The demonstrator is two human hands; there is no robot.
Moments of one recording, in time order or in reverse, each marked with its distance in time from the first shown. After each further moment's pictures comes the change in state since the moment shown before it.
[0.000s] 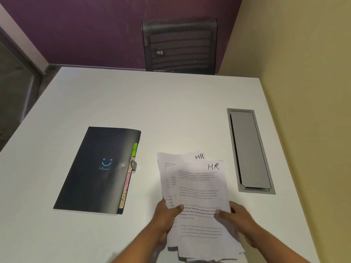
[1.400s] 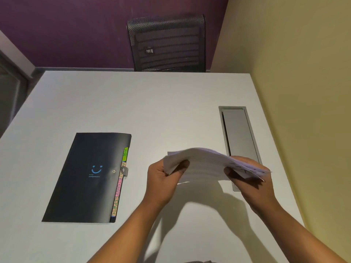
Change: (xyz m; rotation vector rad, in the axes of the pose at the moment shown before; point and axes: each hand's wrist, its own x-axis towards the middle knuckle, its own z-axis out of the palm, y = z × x) left_hand -0.035 0.127 0.058 0.188 0.087 0.784; right_hand -0.041 -0.109 -0.018 0.062 0.306 -0.804
